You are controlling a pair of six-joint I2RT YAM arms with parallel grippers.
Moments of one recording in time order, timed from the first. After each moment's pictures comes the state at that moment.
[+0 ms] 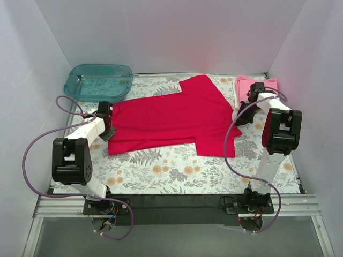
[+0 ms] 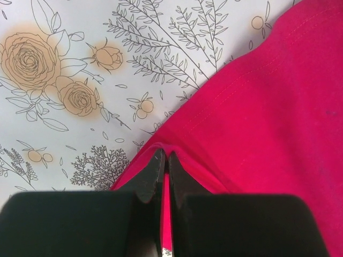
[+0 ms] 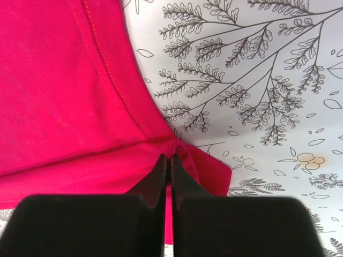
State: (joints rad) left arm -0.03 1.58 0.97 -0.60 -0.39 -0.85; right arm -0.09 2.00 1.47 -0.80 -0.22 0.30
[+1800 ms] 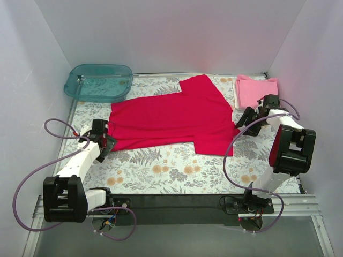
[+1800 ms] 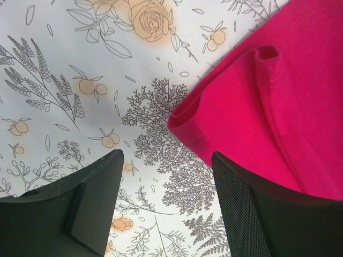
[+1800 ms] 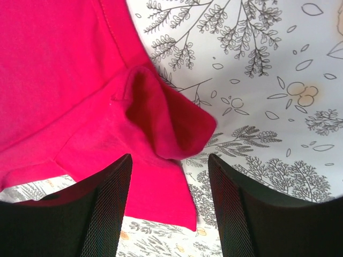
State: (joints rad) left arm -0.02 1.19 0.67 -0.63 -0.34 -0.96; right arm -0.20 1.70 1.09 -0.57 -0.37 0.34
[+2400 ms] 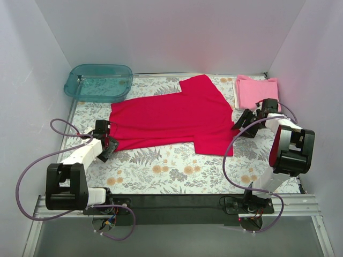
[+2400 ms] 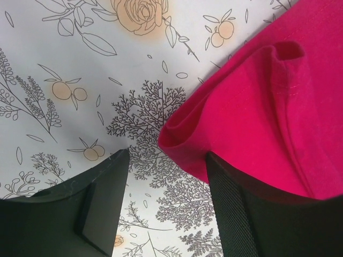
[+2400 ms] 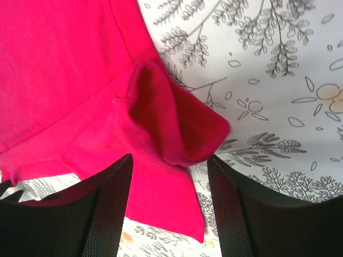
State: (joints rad) left arm -0.02 1.30 0.64 -0.54 -0.30 -0.98; right arm -0.20 1.69 1.01 -0.46 -0.44 0.38
